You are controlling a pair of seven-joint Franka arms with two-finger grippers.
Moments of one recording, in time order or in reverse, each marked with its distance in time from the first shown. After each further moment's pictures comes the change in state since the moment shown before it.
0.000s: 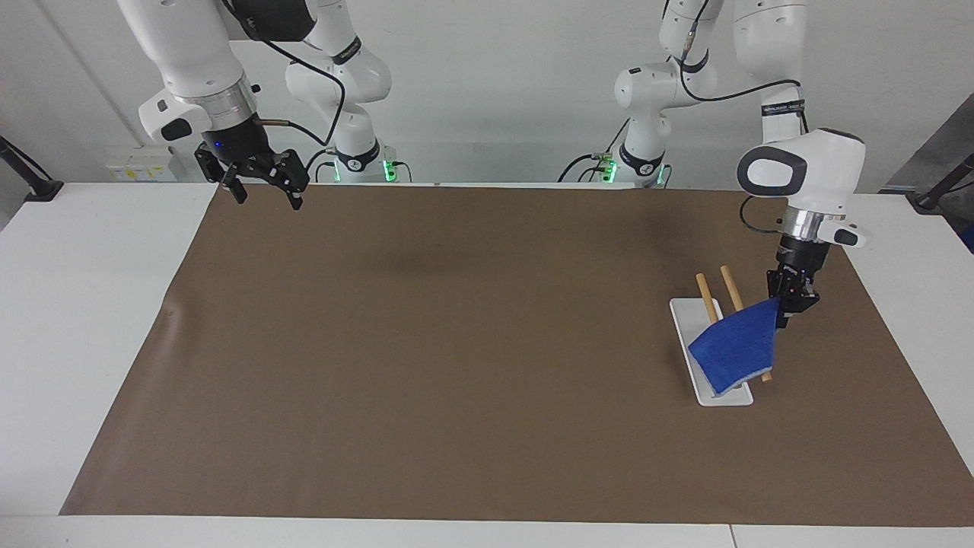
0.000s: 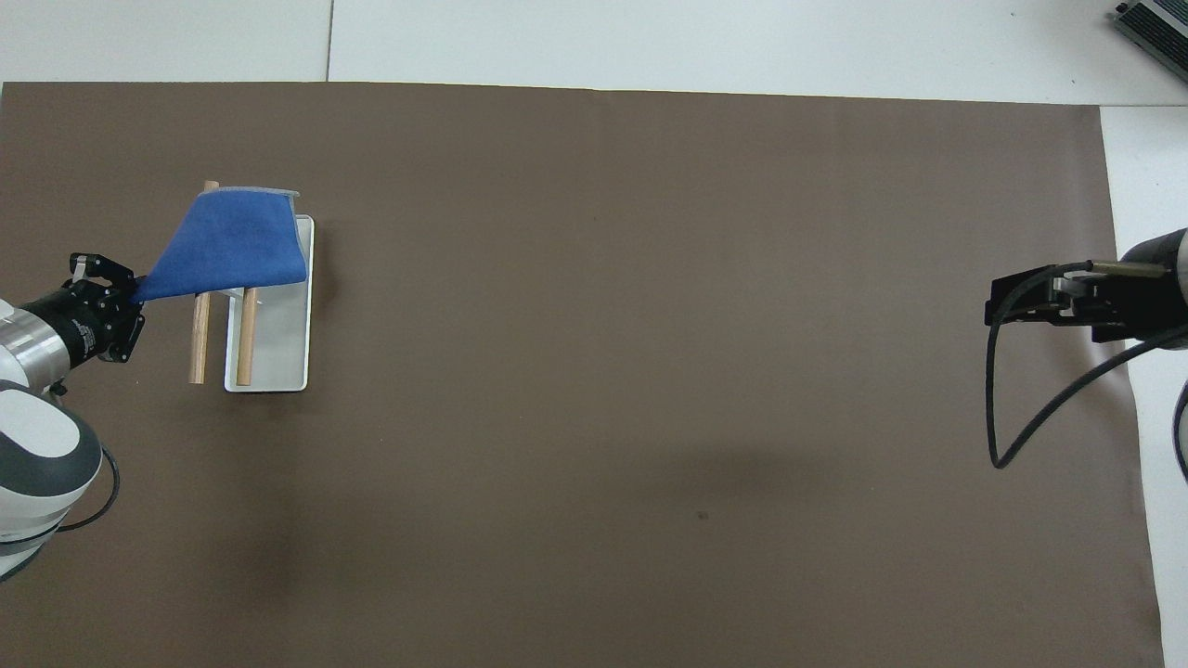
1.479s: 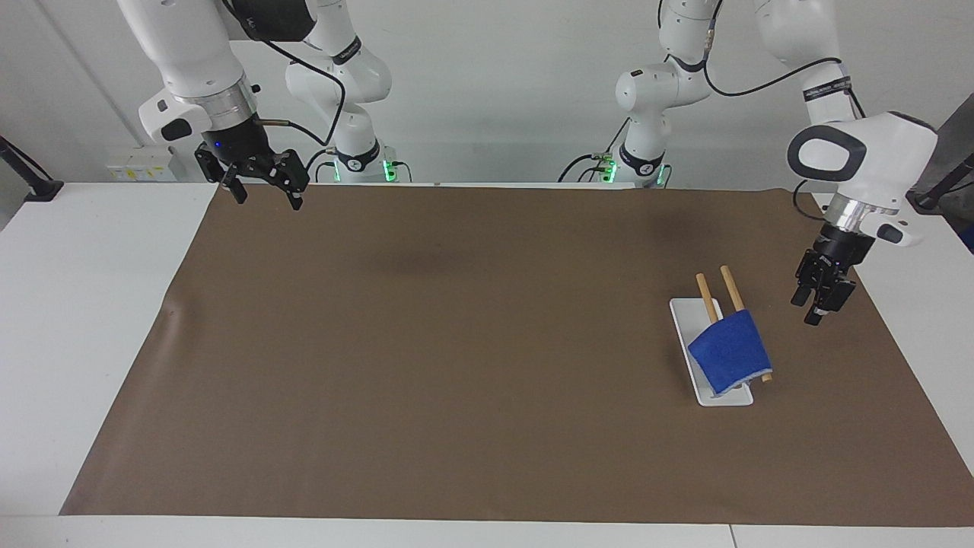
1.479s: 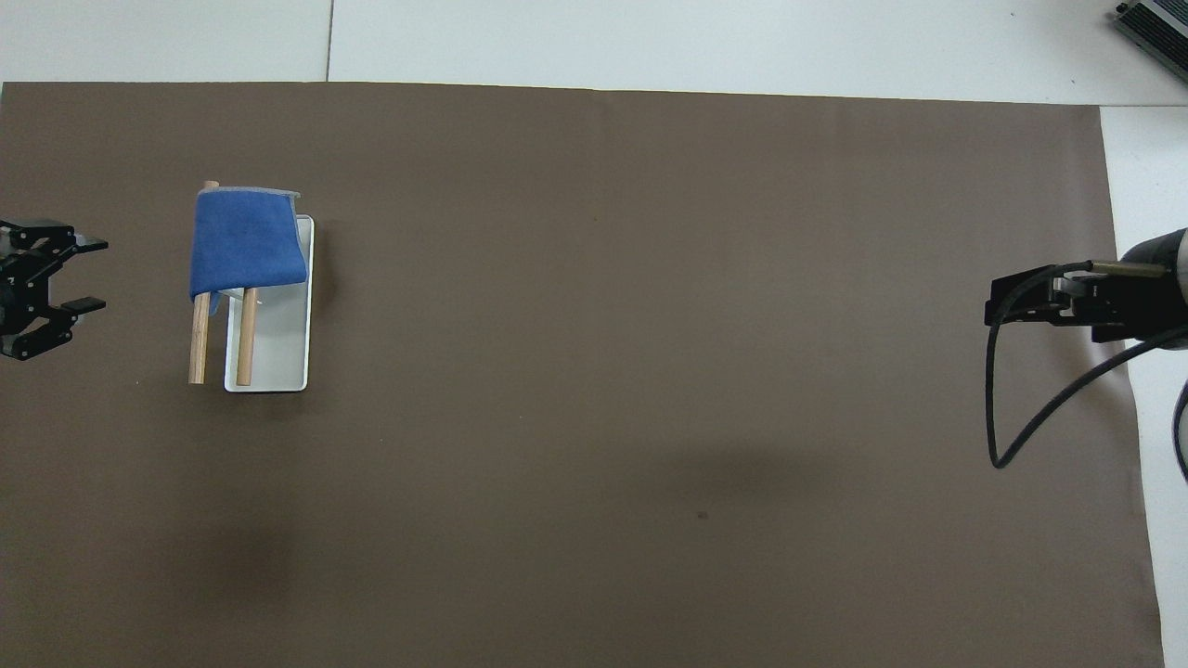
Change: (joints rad) left arm 0.125 -0.004 0.013 0.237 0.221 -0.443 0.092; right arm 0.000 0.000 0.000 0.000 0.000 0.000 0.000
